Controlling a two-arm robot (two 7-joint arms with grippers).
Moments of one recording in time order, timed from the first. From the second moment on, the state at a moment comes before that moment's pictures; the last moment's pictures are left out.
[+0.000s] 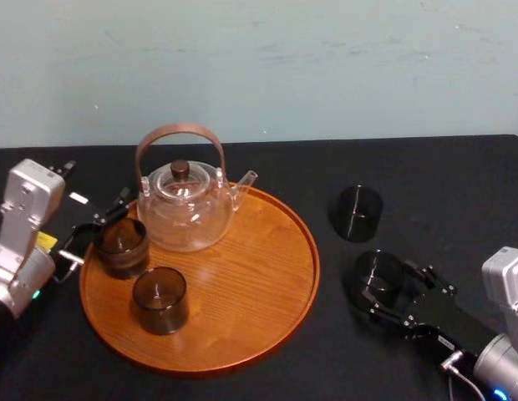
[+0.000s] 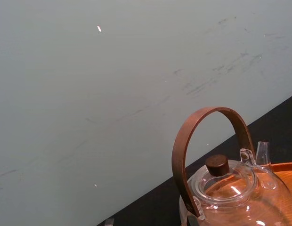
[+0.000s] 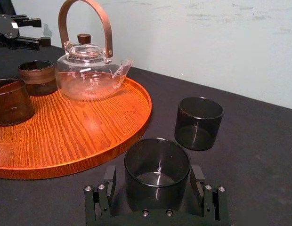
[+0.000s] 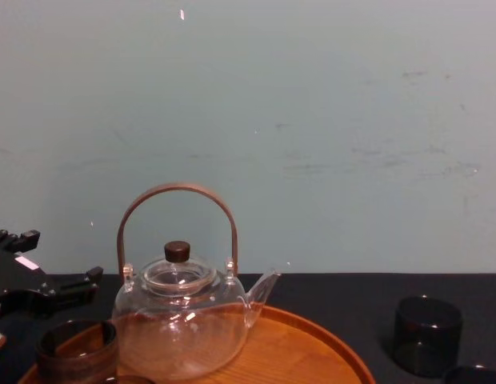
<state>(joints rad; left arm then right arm) -0.20 0.60 0.45 -1.41 -0.25 -0.12 0.03 -0.16 0.50 -0.23 -1.57 0.34 -0.11 0.36</state>
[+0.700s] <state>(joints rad) -0.20 0.60 0.45 -1.41 -0.25 -0.12 0.03 -0.08 0.45 -0.24 -1.48 0.31 -0.10 0.41</state>
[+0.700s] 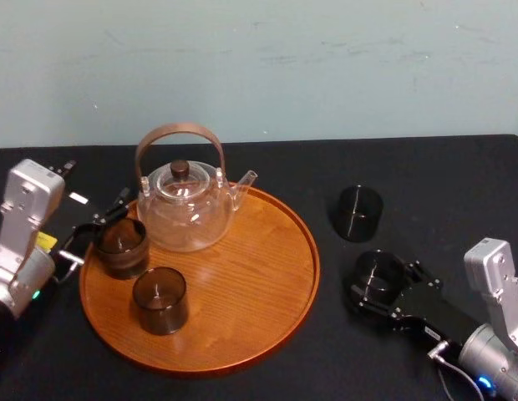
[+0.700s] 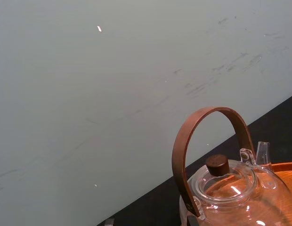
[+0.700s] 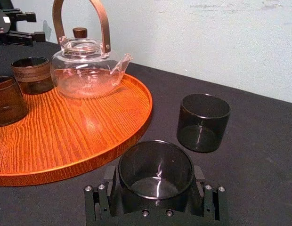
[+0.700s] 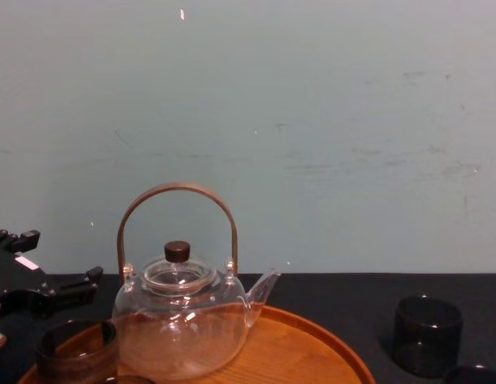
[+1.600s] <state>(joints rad) -0.20 0.60 0.45 -1.41 -0.25 -0.12 0.03 -0.06 0.43 -0.25 -1.46 0.30 -0.09 0.41</state>
